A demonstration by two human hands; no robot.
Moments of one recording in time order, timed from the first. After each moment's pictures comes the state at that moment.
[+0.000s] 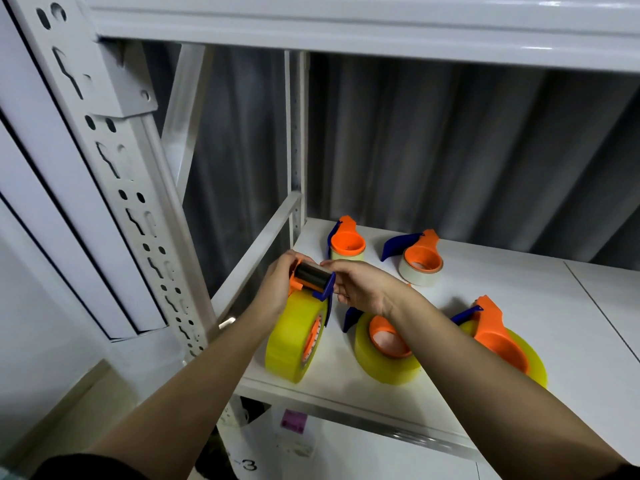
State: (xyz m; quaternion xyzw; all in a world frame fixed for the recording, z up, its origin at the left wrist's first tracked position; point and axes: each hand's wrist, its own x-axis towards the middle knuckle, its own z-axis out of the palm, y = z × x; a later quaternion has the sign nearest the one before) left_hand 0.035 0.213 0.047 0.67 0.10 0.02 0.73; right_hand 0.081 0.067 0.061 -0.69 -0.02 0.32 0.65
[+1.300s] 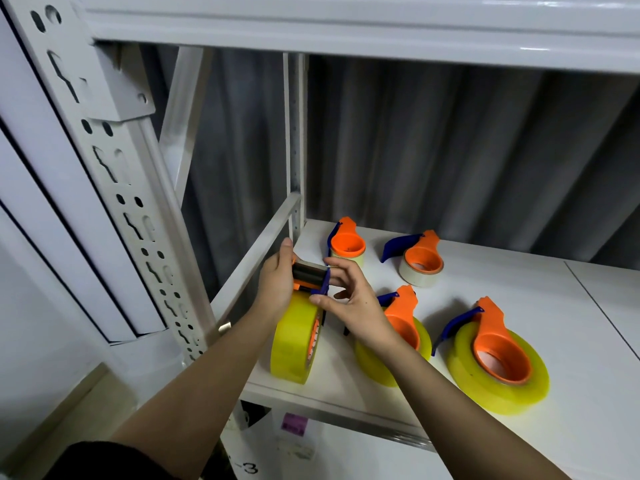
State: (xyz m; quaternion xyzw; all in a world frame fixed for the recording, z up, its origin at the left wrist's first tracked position) left_hand 0.048 0.208 0.048 0.74 0.14 0.14 0.65; right_hand 0.040 0.066 0.025 -0.74 -0.21 0.02 0.63
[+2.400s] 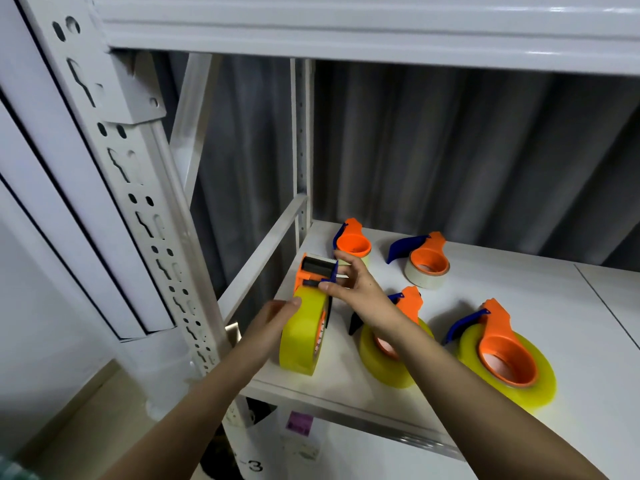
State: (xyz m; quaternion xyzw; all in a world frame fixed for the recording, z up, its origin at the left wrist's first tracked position) left_hand -0.026 0.225 0.036 0.73 0.15 -0.08 0.66; right_hand 0.063 0.061 0.037 -0.75 -0.16 0.13 0.63
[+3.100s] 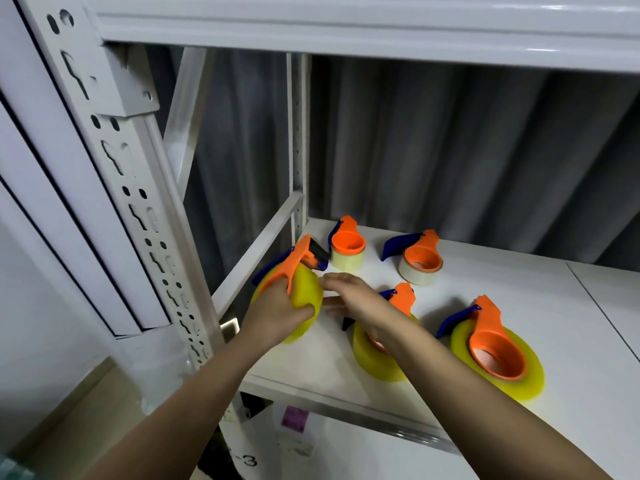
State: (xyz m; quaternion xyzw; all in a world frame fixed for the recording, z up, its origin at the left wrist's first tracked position) left_hand -0.003 0.211 0.040 0.91 0.10 0.03 0.39; right_hand 0.039 0.067 0.058 -0.74 -0.04 0.24 0.63
